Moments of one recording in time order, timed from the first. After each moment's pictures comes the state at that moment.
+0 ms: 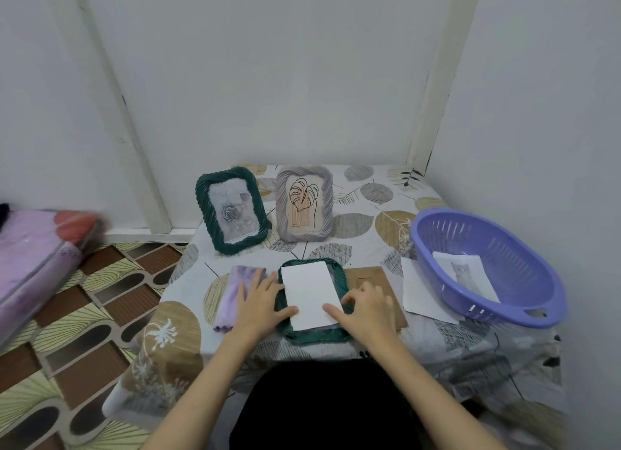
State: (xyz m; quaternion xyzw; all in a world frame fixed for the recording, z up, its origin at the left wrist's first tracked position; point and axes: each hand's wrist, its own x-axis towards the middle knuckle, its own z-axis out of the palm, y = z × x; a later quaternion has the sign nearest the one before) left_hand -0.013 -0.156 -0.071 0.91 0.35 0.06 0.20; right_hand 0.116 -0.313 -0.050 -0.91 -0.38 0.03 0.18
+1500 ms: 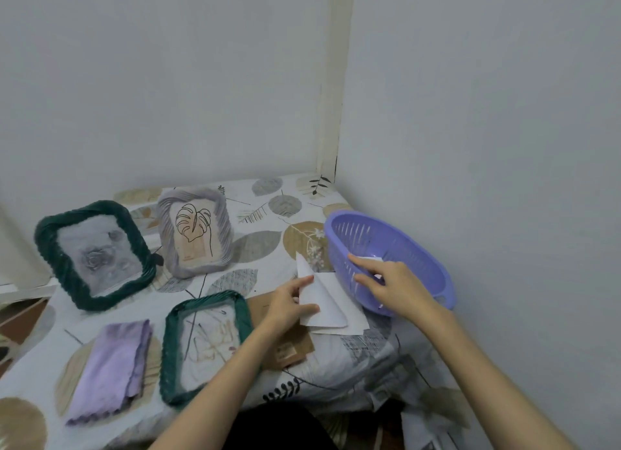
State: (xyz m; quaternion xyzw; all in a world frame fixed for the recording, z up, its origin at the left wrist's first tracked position) left_hand 0.172 -0.258 -0.053 0.79 0.19 0.09 0.57; right_hand 0.258 -0.447 0.029 -0.87 -0.40 0.00 0.28
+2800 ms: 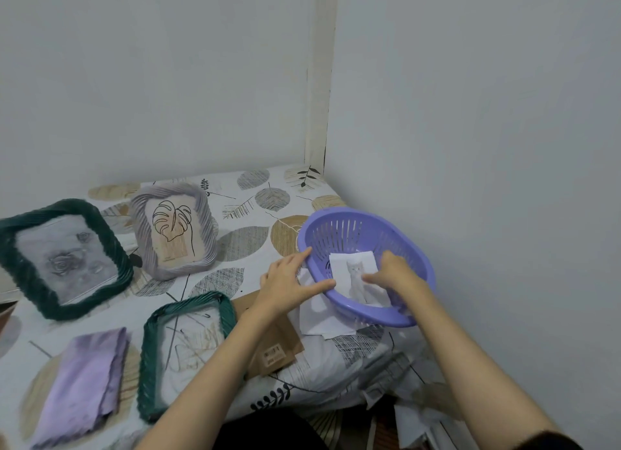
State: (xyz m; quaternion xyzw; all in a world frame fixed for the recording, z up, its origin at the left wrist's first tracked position) left_hand 0.198 -0.256 -0.026 0.91 0.16 0.08 0.38; right_hand 0.311 -0.432 0.009 -0.96 -0.14 0.16 0.20
